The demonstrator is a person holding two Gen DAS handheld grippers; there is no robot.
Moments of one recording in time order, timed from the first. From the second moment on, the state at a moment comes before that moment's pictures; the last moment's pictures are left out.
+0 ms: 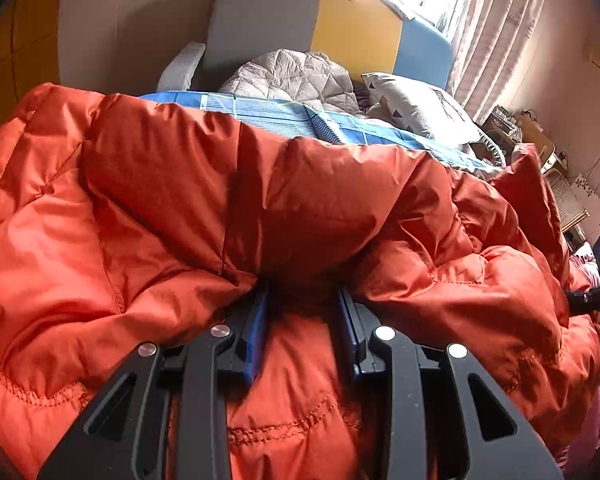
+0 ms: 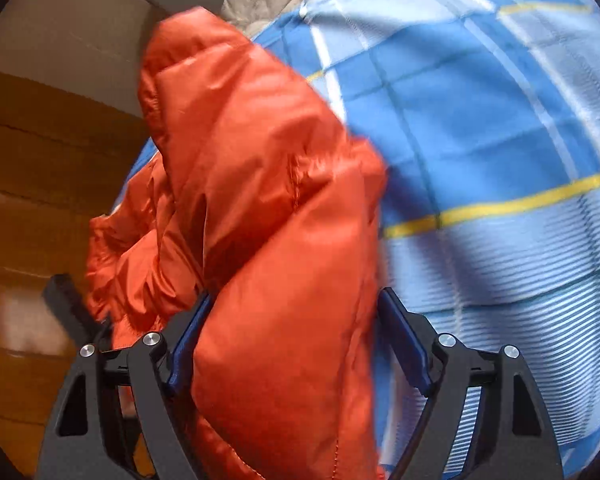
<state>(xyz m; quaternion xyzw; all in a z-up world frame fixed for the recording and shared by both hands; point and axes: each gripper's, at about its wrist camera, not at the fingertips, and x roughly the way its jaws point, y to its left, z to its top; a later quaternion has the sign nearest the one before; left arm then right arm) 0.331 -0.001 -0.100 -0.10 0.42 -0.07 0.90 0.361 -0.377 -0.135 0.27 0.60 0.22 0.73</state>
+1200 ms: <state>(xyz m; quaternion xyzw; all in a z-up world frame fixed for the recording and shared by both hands) 0.329 -0.003 -0.096 -0.10 0.43 -0.07 0.90 0.279 -0.303 -0.043 0.19 0.51 0.23 0.81</state>
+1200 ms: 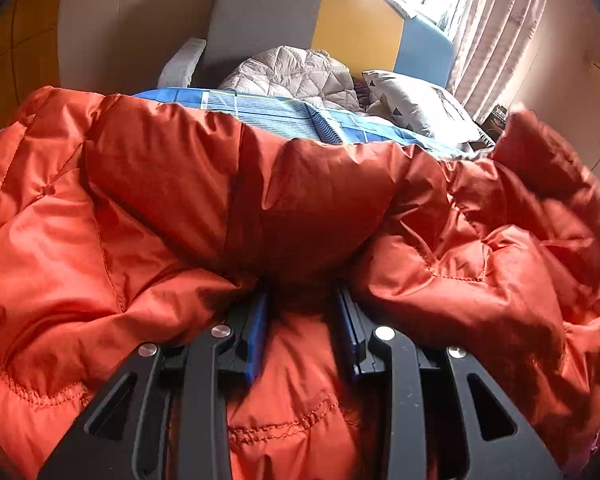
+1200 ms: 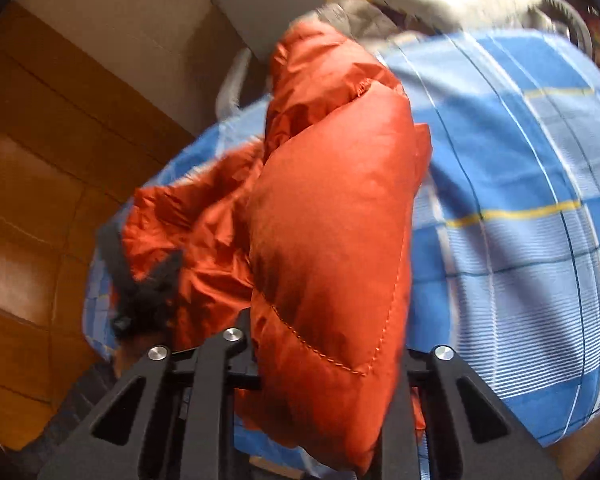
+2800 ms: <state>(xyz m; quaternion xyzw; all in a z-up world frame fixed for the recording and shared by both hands) 0.247 0.196 -0.094 -0.24 0.40 -0.03 0.88 0.246 -0.086 -0.001 0.11 0.45 0.28 0.84</state>
